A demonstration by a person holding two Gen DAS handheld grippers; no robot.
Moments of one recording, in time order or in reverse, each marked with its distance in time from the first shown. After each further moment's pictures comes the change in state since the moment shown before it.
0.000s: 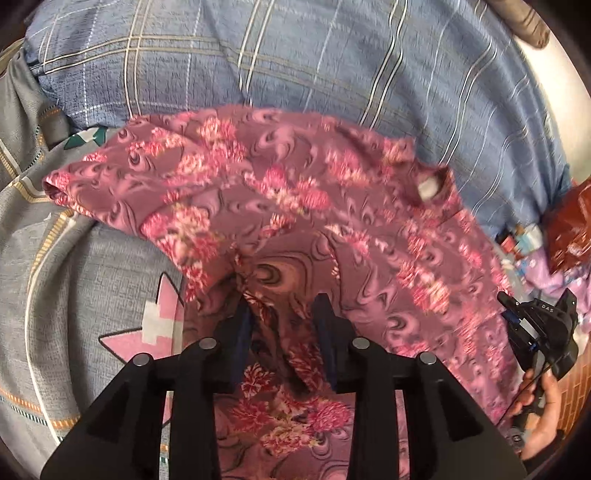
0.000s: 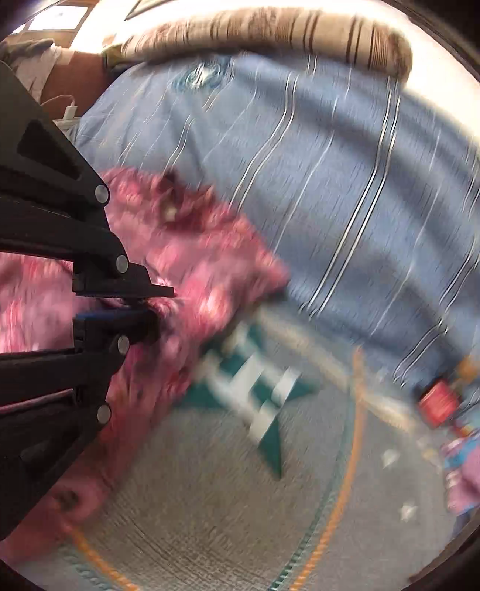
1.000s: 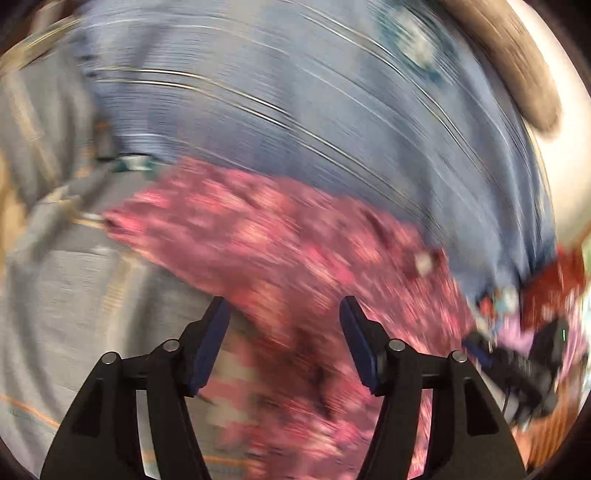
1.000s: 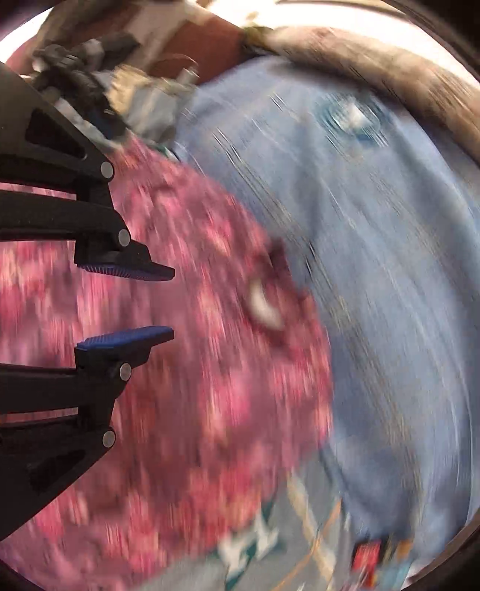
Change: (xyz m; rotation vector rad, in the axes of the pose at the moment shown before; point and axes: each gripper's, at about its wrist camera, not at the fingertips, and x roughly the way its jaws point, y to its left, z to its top) left arm -0.056 0.075 0.035 -0.203 -0.169 -0.069; right arm 0.014 0.133 -0.074 -0.519 0.147 0.002
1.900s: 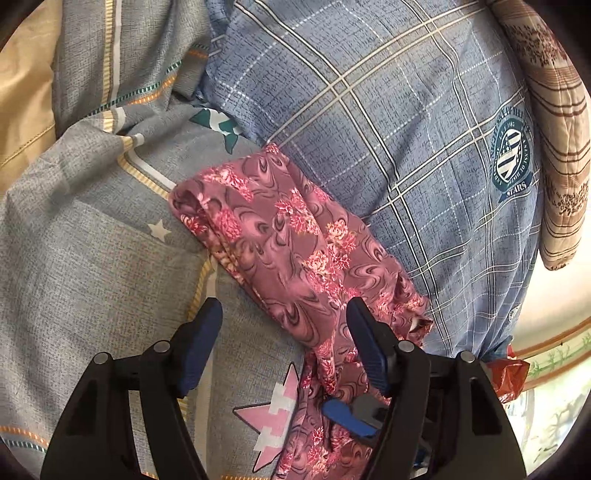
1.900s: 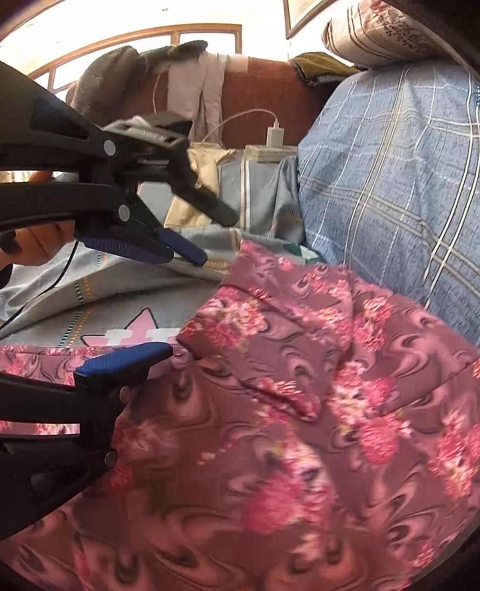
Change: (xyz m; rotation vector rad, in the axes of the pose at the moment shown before) left arm 0.024 0.094 0.019 -0.371 0.081 -0.161; right arm 0.166 0.140 -0.067 0.180 0.586 0.325
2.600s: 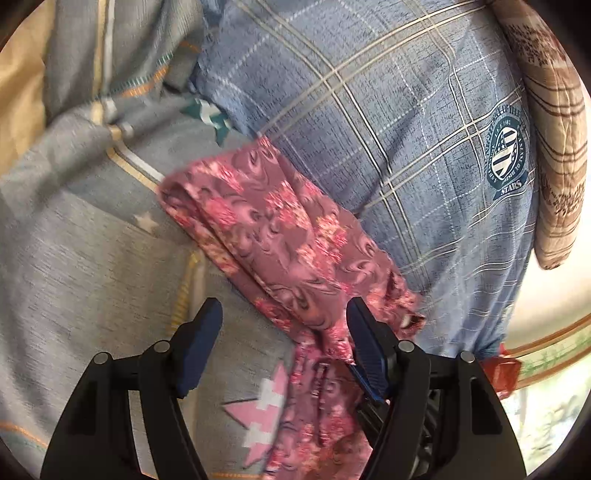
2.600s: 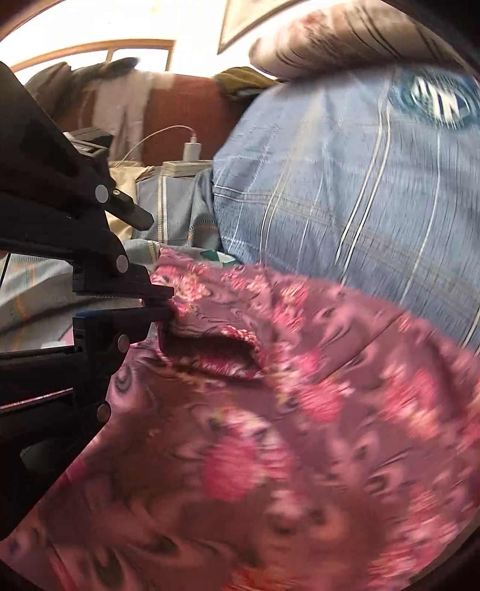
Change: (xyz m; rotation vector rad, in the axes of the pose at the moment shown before) left arm 0.007 -0.005 -0.001 -0.024 0.047 -0.050; right arm -0.014 -0.010 0.000 0.089 -0.323 0.076
